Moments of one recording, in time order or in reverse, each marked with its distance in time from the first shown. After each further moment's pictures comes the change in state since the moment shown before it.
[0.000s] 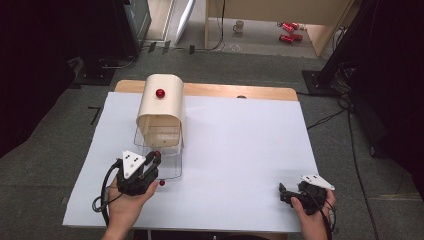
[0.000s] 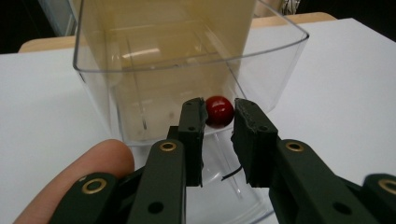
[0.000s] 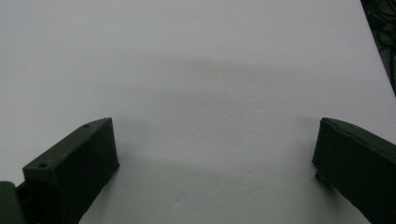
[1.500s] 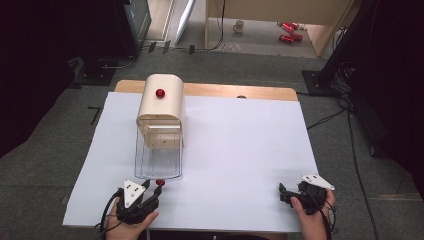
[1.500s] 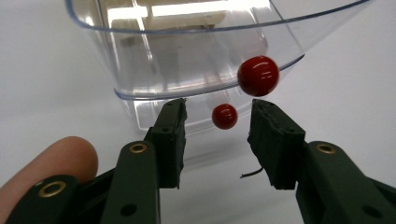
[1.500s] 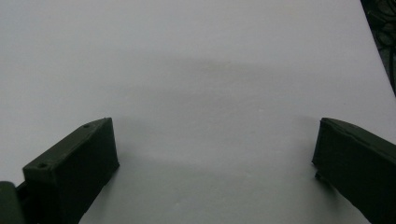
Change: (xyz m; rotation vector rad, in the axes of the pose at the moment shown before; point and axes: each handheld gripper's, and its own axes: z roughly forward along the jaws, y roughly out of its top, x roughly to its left) left arm -0.003 -0.084 -0.010 0.117 -0.029 0.002; right arm 0.000 0.000 0.000 0.001 -0.002 0.002
